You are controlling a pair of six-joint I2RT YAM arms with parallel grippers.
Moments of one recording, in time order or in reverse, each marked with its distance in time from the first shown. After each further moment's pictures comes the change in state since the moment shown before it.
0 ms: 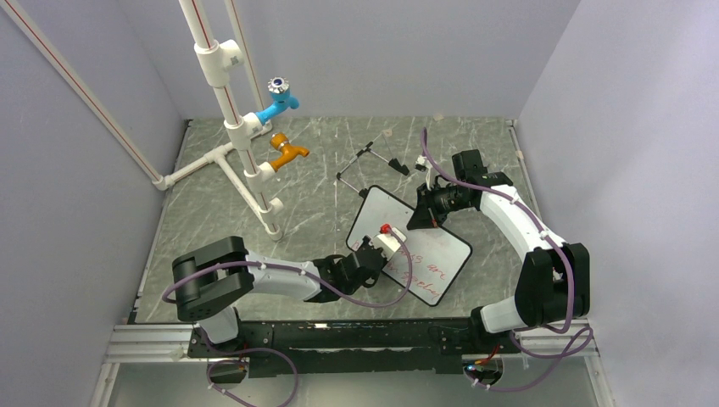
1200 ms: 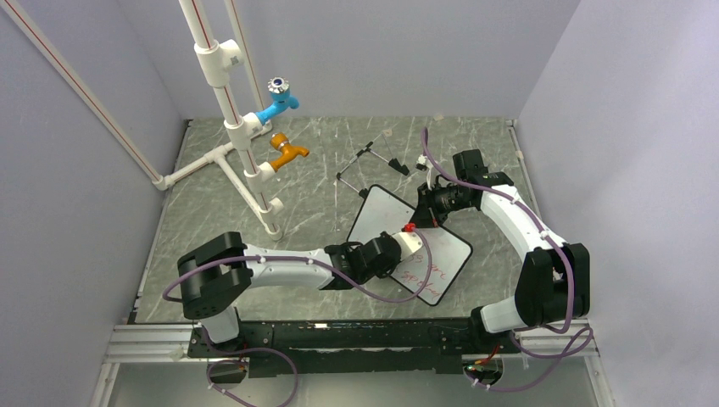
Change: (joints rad) left arm 0.021 0.017 0.235 -0.361 0.131 0.142; right arm -0.005 0.000 0.000 0.002 0.002 0.000
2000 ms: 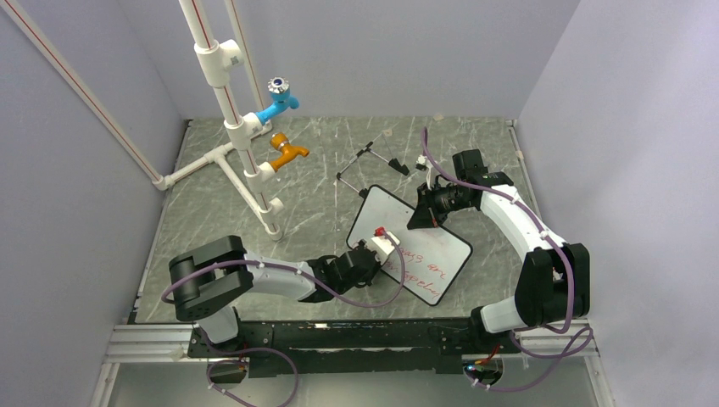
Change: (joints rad) left arm 0.019 -0.032 -0.301 0.372 0.009 -0.177; right arm 0.000 0.000 0.000 0.000 -0.002 0.000
